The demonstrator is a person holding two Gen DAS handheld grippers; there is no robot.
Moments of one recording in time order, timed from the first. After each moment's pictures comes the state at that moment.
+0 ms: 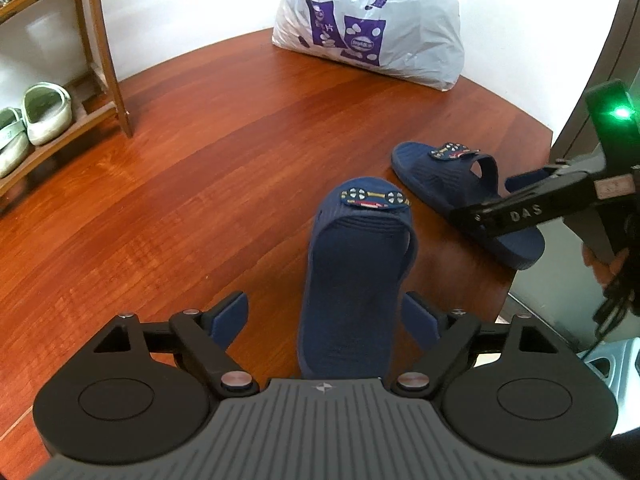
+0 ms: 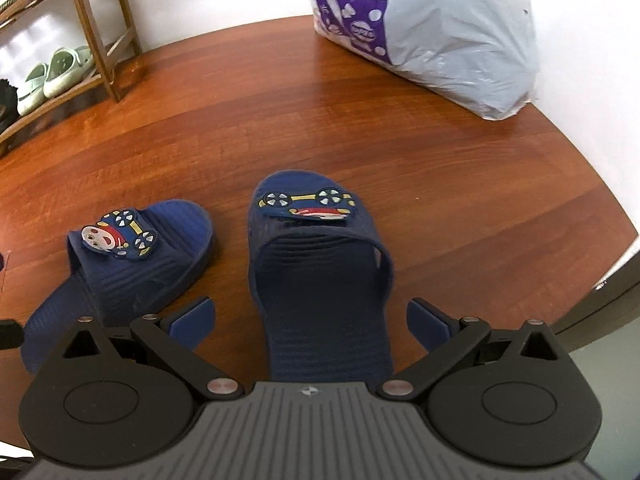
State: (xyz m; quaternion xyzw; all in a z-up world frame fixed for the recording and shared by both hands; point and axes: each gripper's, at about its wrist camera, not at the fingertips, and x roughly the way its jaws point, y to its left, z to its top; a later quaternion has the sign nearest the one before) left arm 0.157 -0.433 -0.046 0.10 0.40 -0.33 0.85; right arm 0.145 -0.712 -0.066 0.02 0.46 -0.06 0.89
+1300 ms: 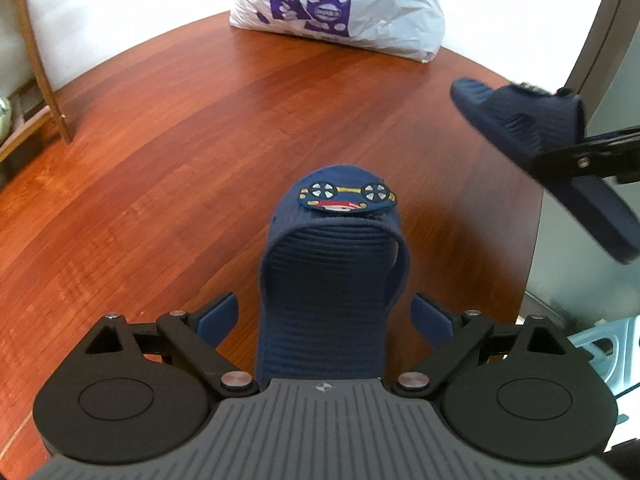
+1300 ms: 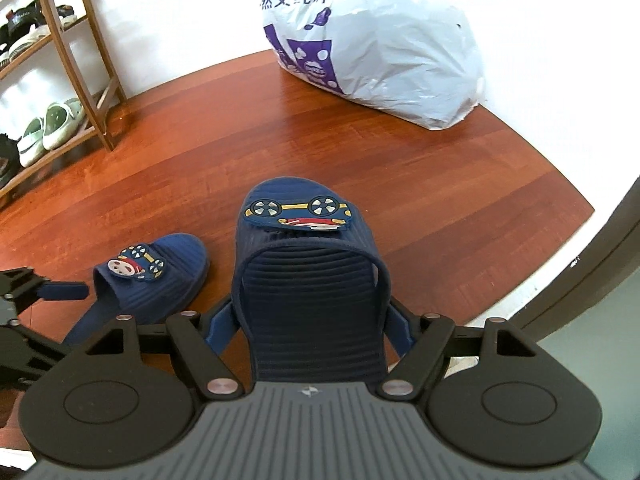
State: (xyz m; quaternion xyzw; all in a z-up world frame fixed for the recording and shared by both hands) left arm 0.187 -0.489 -0.089 0.13 0.41 -0.37 0.82; right arm 0.088 -0.730 -0.008 0.08 0.43 -0.11 0.90
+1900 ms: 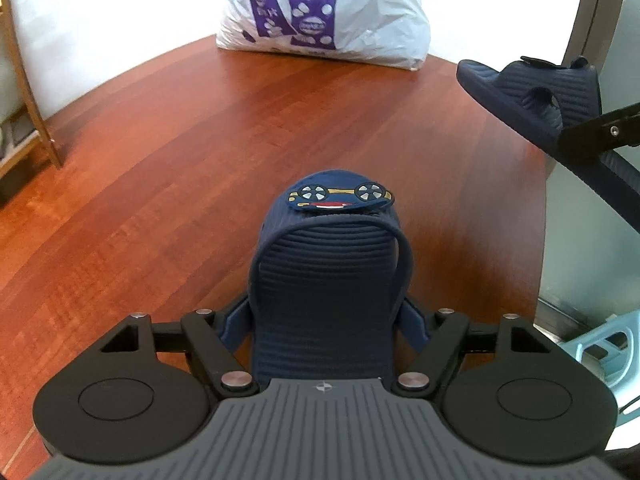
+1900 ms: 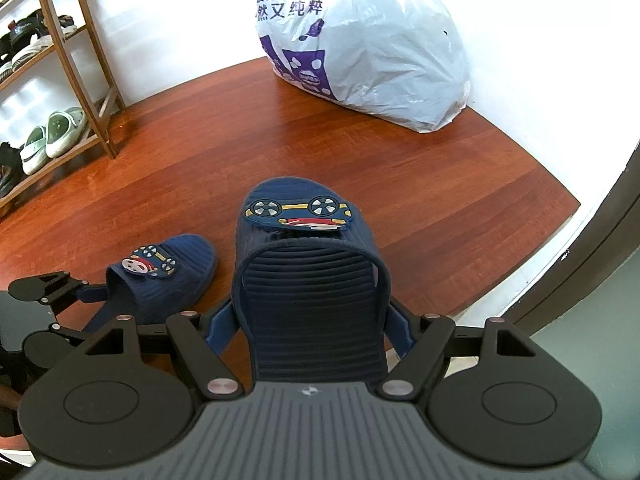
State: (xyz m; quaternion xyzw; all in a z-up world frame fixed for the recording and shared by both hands) left arm 0.183 -0.484 -0.097 0.13 0.36 -0.38 0.84; right arm 0.078 -0.720 0.007 0.08 0.42 -0.11 0.90
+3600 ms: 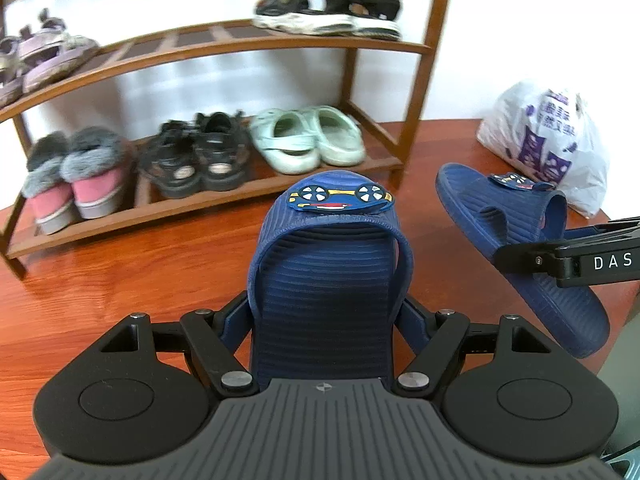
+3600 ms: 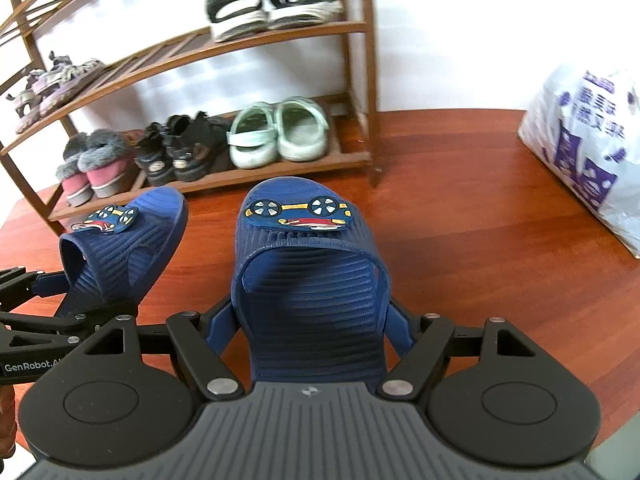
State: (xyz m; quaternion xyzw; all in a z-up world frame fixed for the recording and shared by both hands) left arm 0.194 -0.165 0.032 -0.01 0.36 -0.14 0.92; right arm 0.209 -0.395 0.072 0.02 0.42 0.06 0.90
